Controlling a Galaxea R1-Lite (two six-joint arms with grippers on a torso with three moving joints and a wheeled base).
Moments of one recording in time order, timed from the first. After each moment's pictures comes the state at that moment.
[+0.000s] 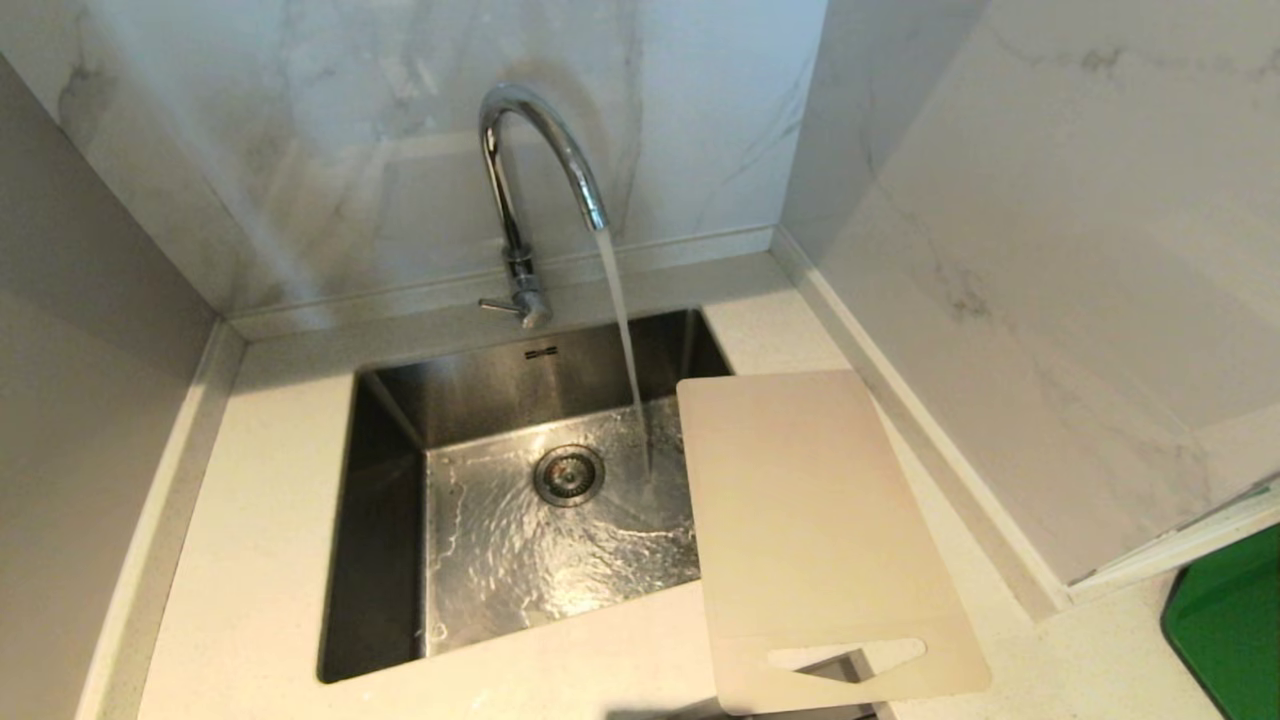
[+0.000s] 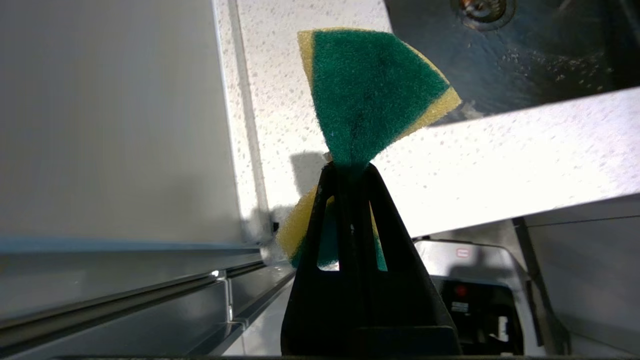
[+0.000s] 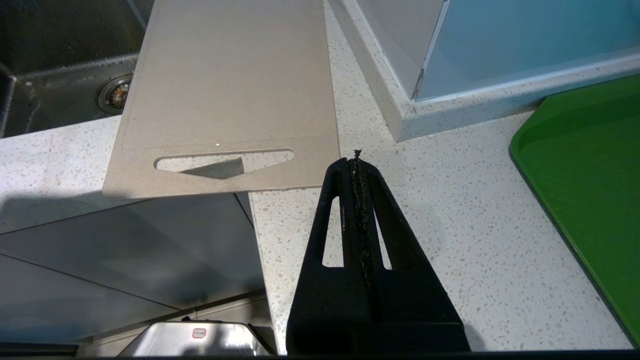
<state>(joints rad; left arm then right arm) 0.03 0.25 -0.15 0.20 0.06 -0.04 0.00 0.00 0.00 0.00 0.00 0.01</state>
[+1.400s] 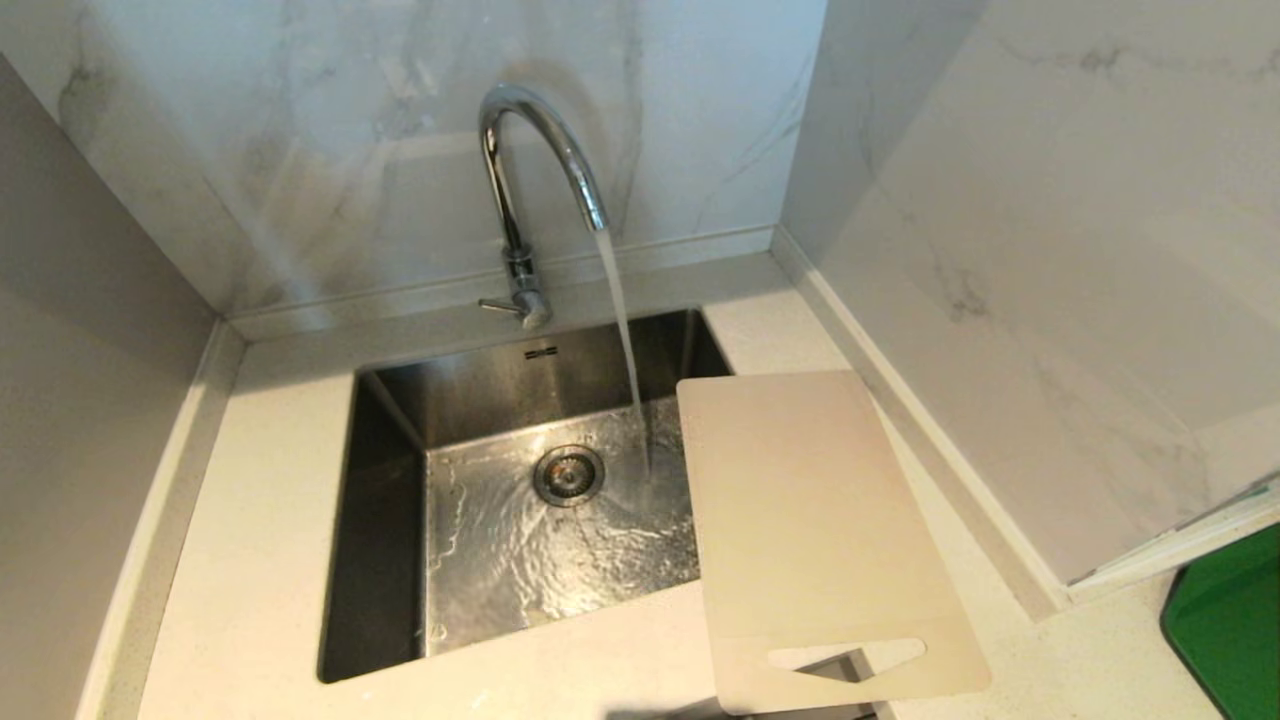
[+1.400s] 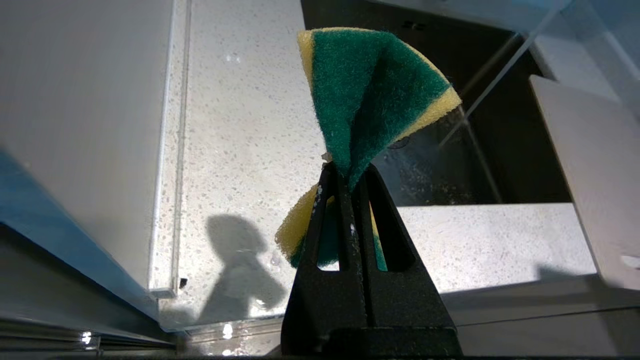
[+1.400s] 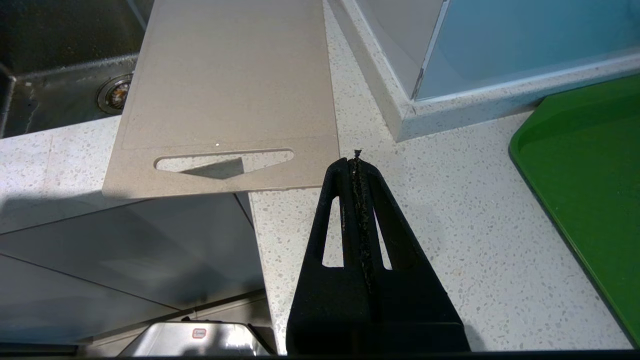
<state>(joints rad) 0.00 0.00 0.00 -0.02 0.01 -0.35 0.00 0.00 0.00 0.00 0.00 0.01</state>
